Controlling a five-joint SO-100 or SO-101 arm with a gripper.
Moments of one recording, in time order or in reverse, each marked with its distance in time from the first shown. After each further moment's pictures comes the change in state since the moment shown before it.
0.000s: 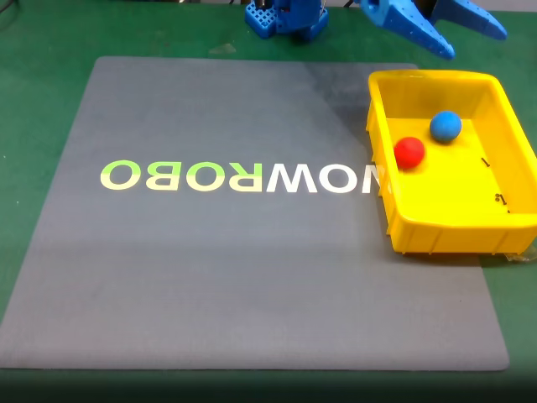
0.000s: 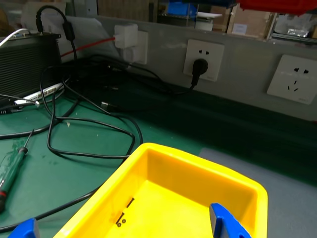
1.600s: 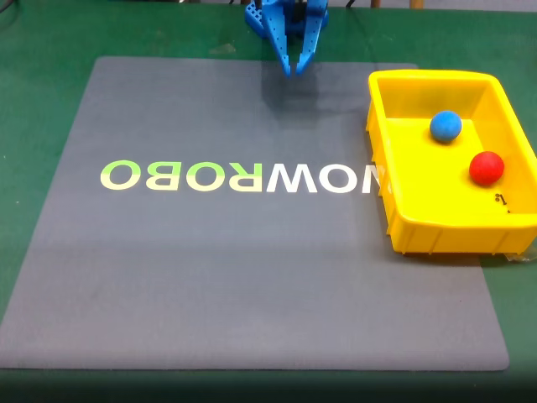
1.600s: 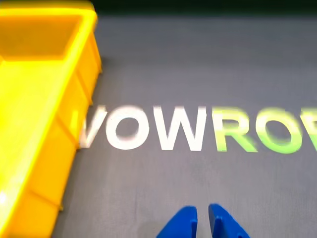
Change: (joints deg) arm 26.2 66.1 35.2 58.4 3.4
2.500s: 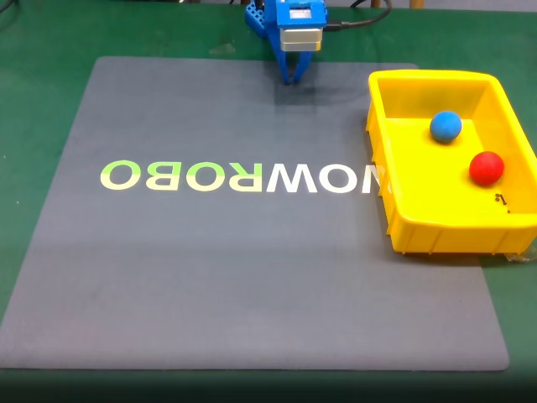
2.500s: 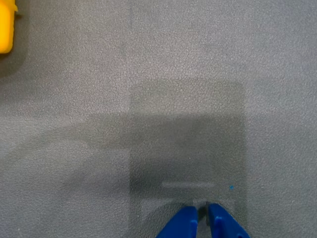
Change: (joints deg) arm -2.5 11.2 0.0 42.5 2.9
